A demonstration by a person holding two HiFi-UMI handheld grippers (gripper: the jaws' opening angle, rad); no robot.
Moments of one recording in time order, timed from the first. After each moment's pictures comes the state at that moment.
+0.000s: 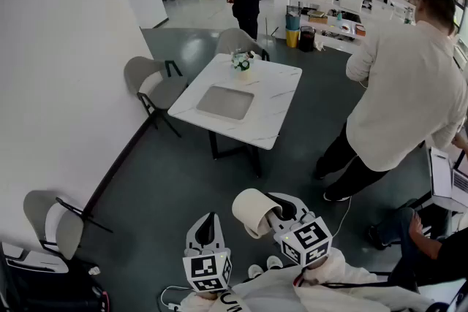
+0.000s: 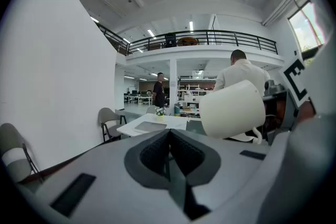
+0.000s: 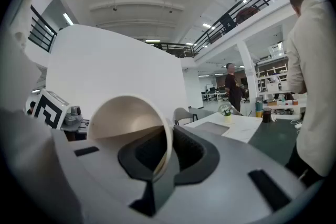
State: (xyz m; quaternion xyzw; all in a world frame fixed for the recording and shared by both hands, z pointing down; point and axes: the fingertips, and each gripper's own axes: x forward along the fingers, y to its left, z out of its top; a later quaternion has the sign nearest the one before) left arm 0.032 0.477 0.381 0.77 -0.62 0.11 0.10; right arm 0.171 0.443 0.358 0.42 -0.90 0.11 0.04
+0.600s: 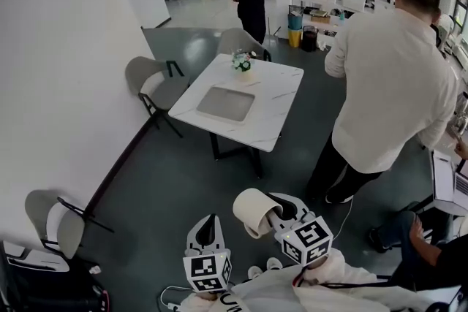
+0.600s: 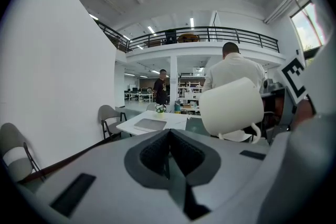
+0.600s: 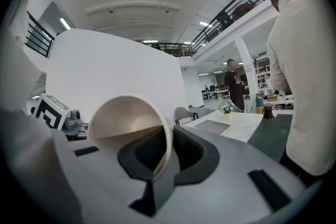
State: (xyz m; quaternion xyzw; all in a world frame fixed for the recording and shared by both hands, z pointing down) left arm 0.044 0.470 0.390 0.77 -0.62 0.12 0.11; right arm 0.185 0.431 0.367 0.41 -0.90 0.13 0.03
